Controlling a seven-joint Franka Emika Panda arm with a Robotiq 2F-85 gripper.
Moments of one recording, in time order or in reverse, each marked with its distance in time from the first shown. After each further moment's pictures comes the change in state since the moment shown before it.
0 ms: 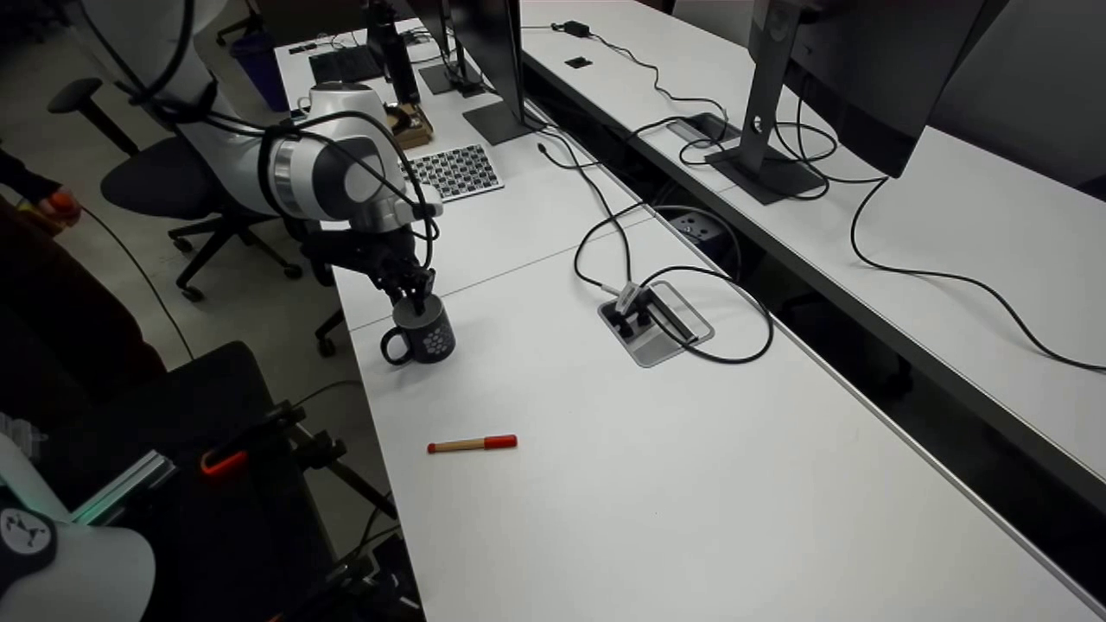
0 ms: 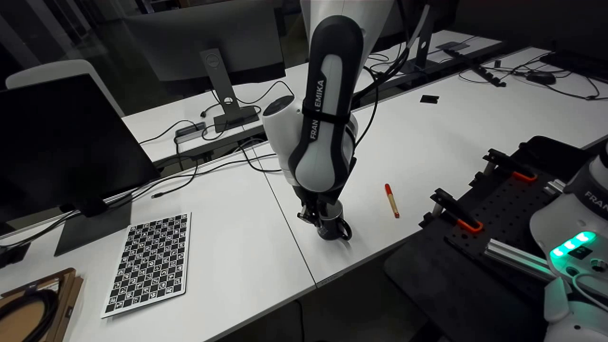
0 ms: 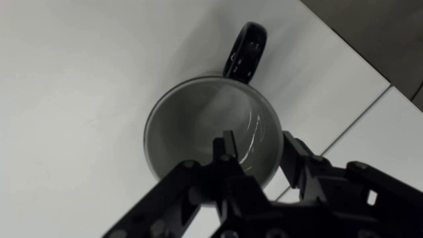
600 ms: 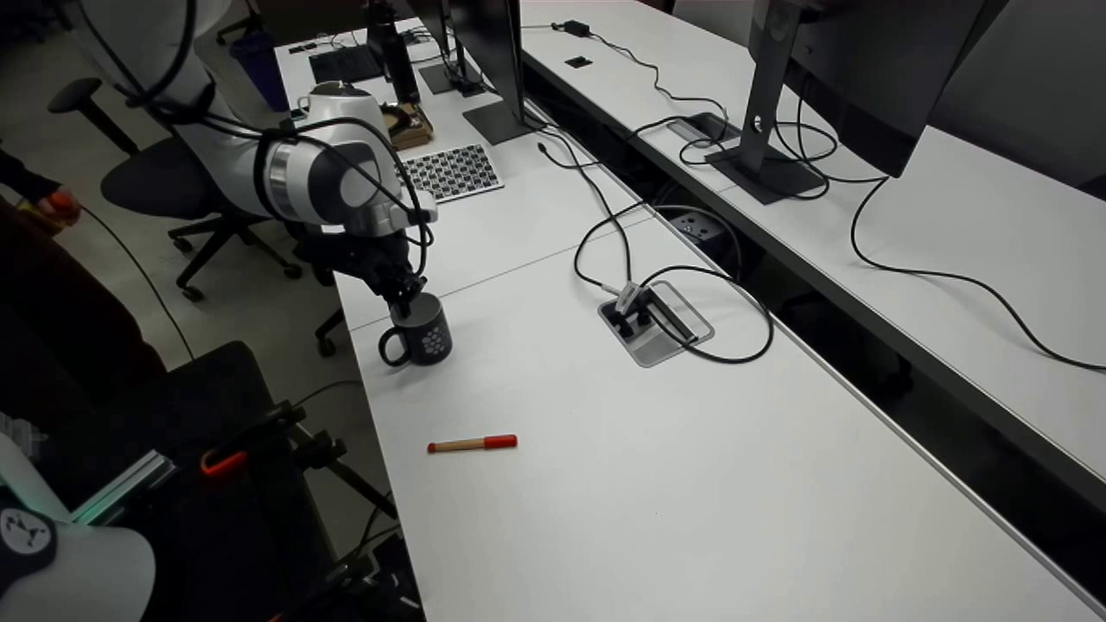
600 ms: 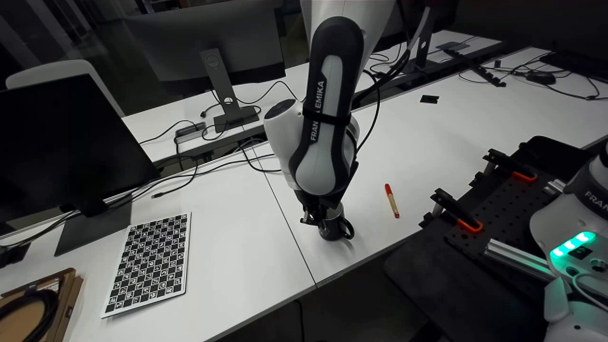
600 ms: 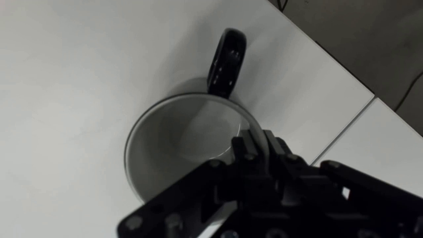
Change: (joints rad) arm -0.026 0.009 0.038 -0.008 0.012 -0.009 -0.002
